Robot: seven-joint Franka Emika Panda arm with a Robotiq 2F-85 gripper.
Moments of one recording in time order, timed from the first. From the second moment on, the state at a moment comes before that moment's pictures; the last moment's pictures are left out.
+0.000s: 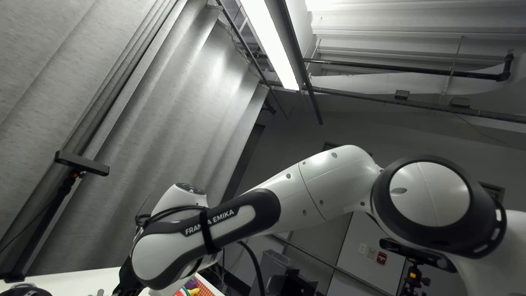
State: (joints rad) arm -0.04 0.47 0.00 -1.87 -0.19 2.59 -0.26
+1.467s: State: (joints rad) arm -0.03 0.54 -0.06 -2.13 -0.19 3.16 -0.22
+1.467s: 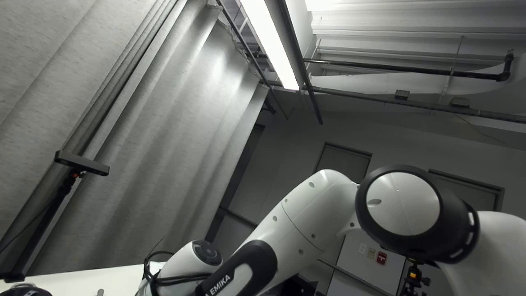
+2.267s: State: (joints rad) arm 0.18 0.54 -0.21 -2.31 -0.12 3.40 -0.22
